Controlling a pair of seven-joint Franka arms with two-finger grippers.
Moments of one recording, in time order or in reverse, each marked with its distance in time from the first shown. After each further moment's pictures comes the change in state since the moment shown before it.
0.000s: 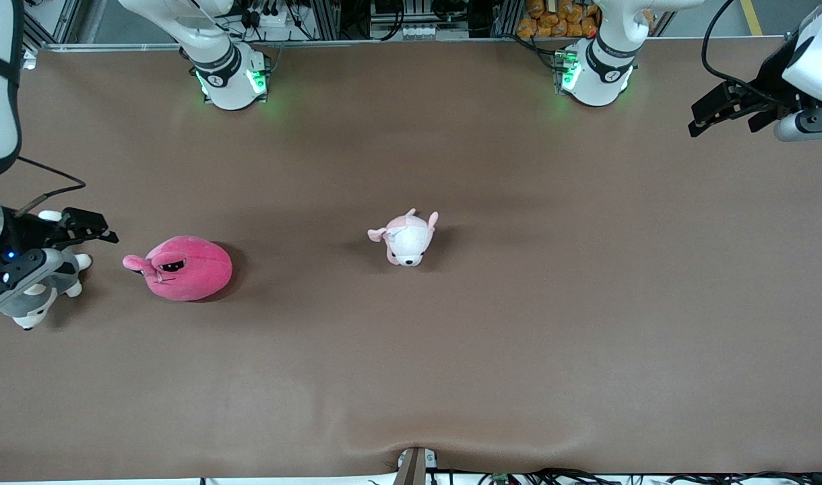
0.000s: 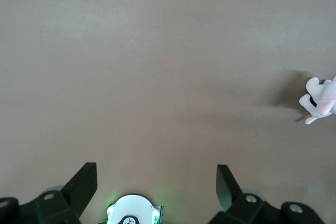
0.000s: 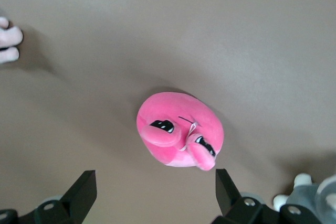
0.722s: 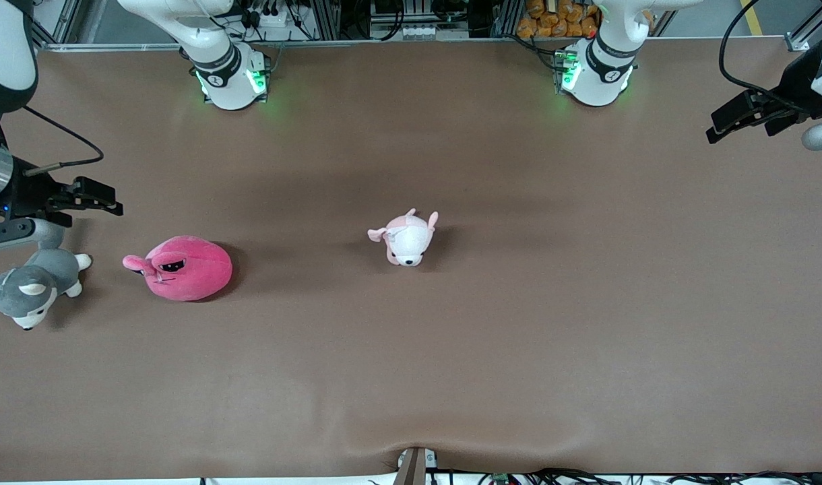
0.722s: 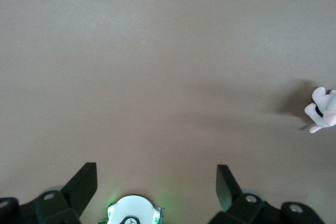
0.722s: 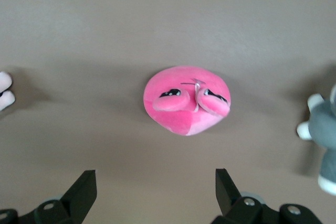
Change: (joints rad) left arm 0.047 0.010 0.003 0.010 0.000 -0.001 0.005; right arm 0.018 -0.222 0.005 -0.239 -0.050 0.051 0.416
